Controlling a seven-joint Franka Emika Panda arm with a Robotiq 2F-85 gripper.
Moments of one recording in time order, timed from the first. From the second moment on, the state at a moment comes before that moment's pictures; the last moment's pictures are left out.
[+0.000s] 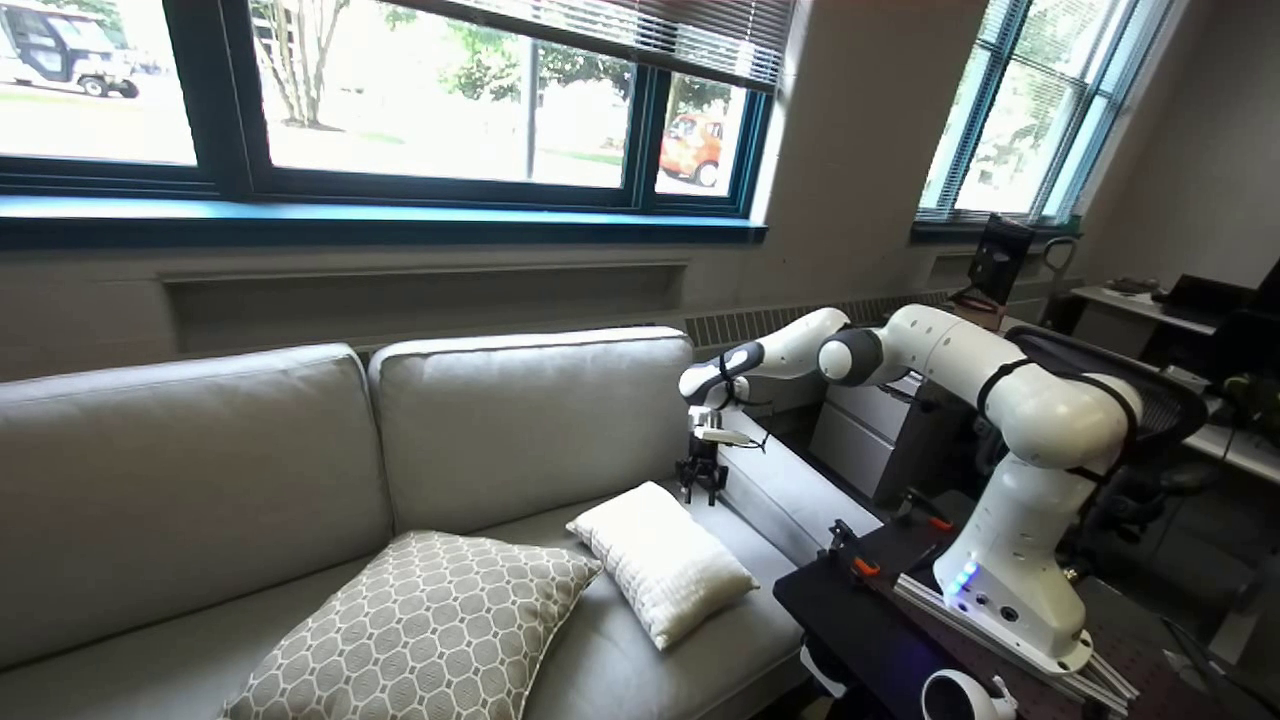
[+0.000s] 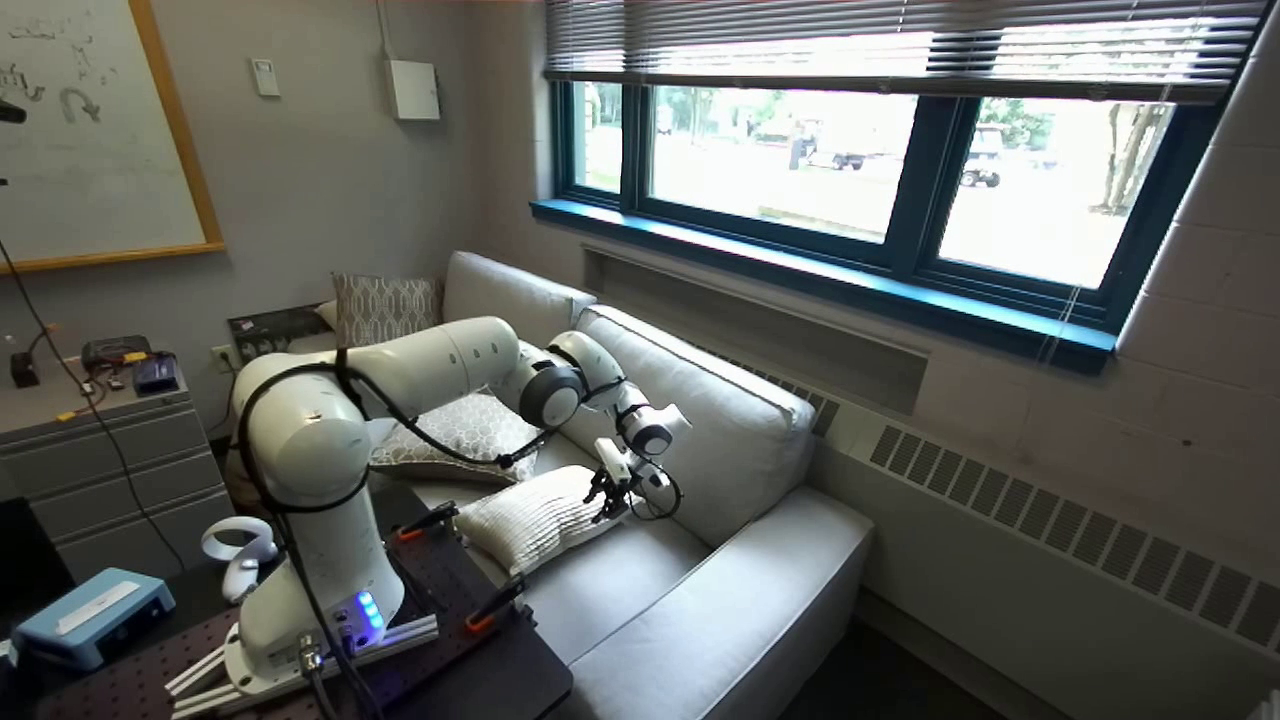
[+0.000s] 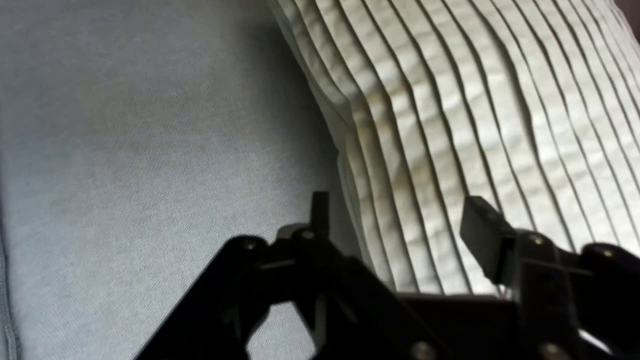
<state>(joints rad) -0.01 1.48 0.08 -0.96 0.28 1.82 0.15</state>
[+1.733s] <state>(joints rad) -0.03 1.48 0.15 -1.23 0.44 1.97 0.03</state>
